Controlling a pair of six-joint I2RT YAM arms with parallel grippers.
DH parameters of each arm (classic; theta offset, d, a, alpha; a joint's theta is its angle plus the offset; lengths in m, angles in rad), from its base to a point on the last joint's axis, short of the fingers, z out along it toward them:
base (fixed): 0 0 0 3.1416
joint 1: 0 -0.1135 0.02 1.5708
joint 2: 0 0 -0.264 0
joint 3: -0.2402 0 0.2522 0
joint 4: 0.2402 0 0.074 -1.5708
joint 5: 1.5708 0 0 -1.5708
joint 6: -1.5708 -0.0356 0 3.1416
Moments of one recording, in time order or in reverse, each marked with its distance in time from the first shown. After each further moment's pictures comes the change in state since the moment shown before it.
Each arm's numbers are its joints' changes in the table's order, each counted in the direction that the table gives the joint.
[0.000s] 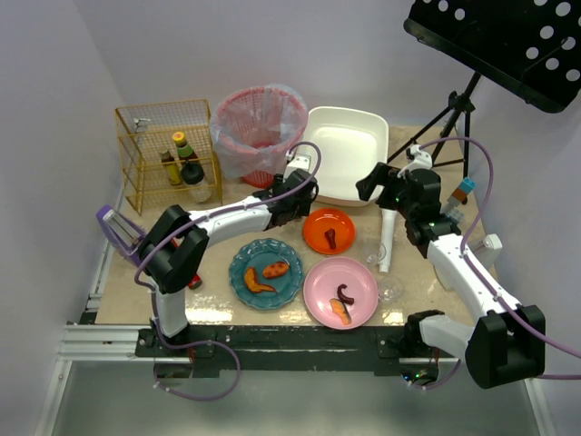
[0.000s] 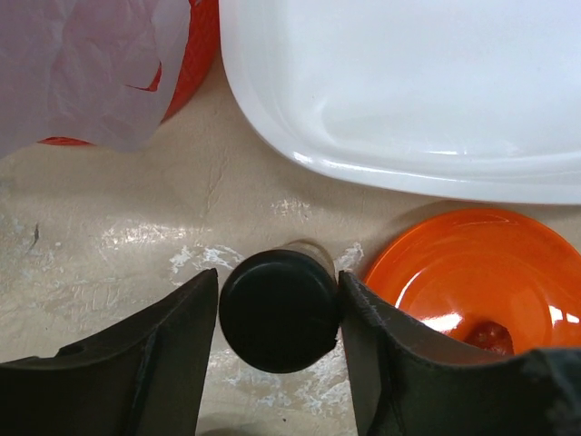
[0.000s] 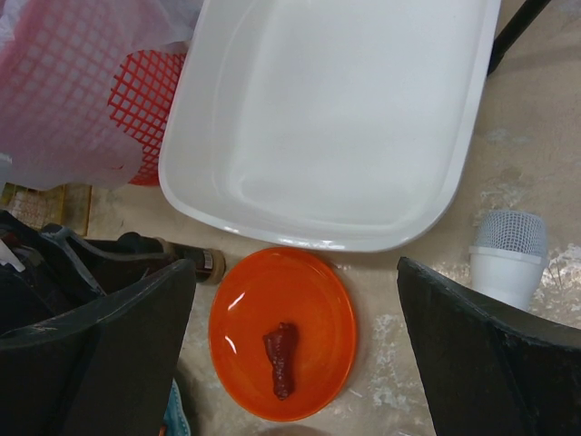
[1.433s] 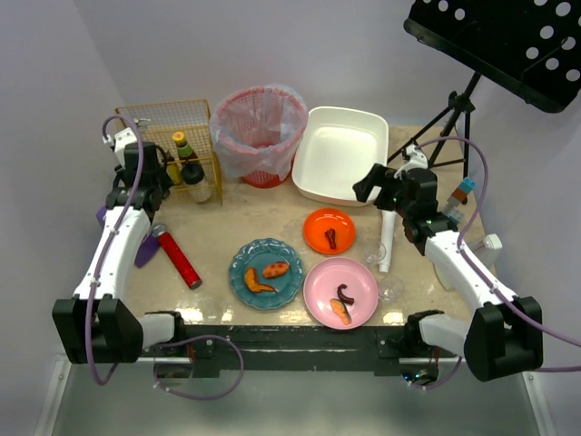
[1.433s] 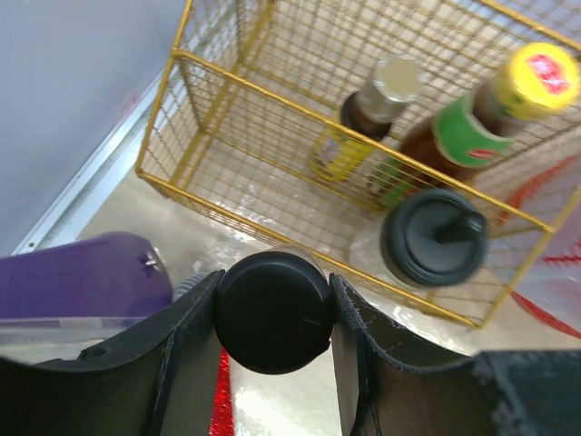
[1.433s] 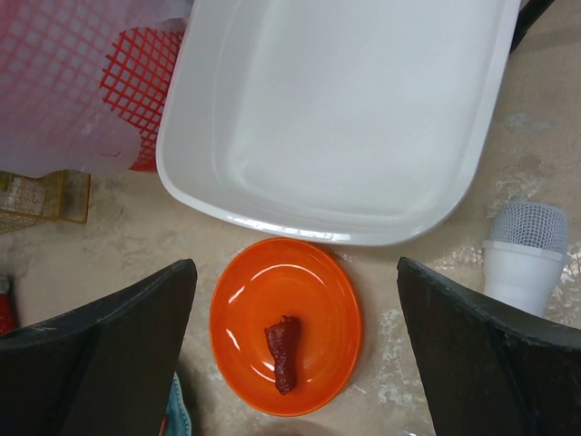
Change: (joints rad) left arm -0.803 -0.660 0.221 0.282 0.070 0.004; right arm 0.000 0.046 0.000 -0.010 -0.035 -0.006
